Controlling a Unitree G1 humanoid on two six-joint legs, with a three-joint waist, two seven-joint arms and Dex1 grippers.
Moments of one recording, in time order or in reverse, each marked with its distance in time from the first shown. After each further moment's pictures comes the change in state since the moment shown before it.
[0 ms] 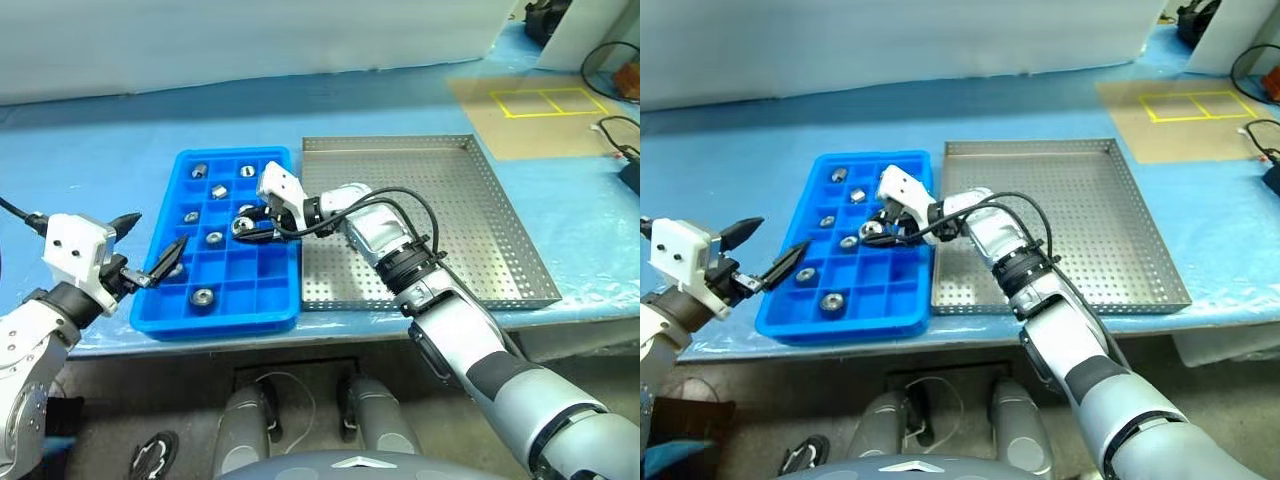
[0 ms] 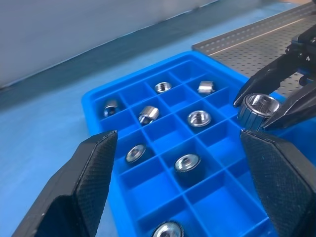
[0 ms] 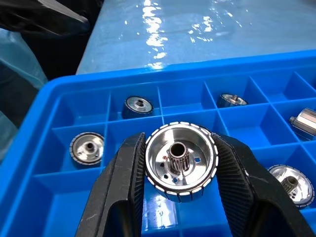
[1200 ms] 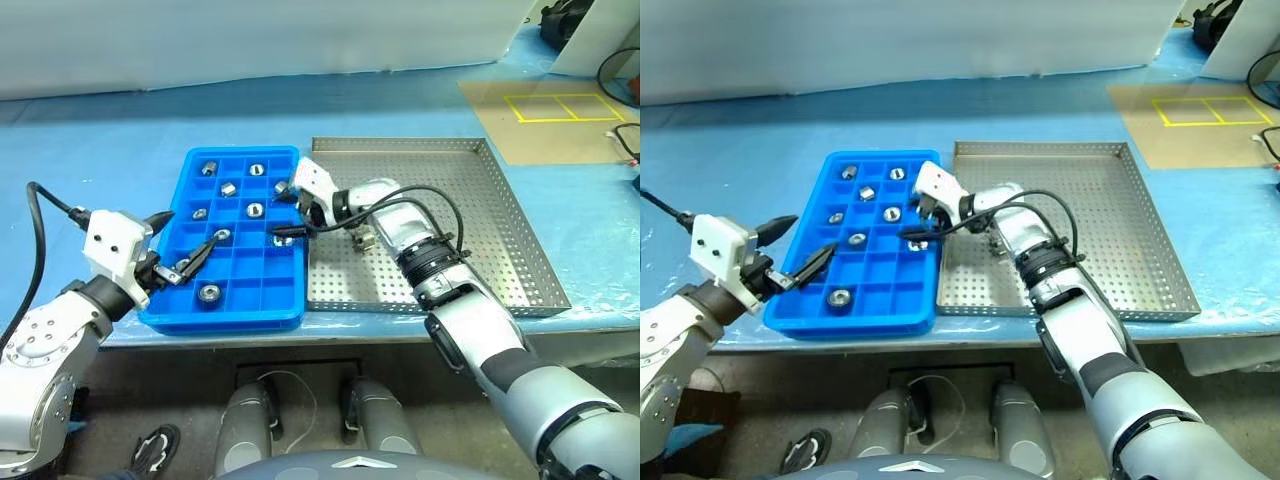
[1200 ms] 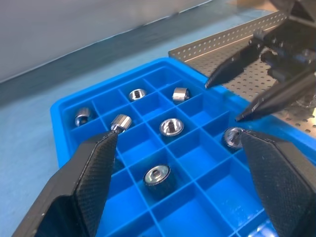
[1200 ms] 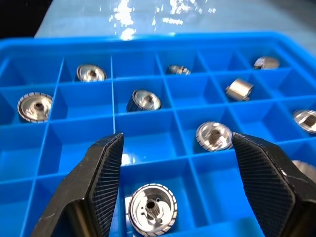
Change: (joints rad) left arm -0.136 0.030 -0.181 0.029 -0.008 0.006 0.026; right arm 0.022 -0.134 -0.101 -0.041 -0.052 -0.076 0.031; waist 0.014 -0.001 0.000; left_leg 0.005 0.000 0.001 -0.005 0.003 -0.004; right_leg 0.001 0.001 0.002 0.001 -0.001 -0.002
